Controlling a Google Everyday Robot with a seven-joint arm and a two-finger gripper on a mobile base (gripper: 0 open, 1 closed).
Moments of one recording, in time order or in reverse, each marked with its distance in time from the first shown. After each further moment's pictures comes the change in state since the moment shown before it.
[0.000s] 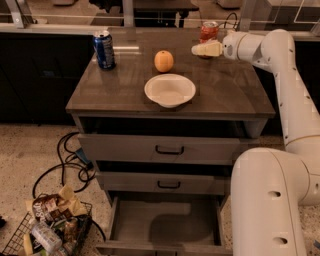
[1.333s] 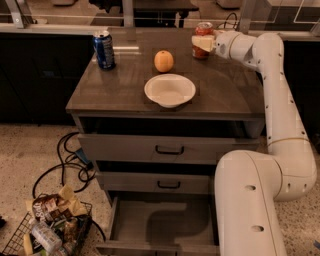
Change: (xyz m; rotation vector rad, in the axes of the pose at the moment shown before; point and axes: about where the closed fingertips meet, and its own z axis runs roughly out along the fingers) arm -0.009 0.005 0.027 -0.016 -0.082 0.017
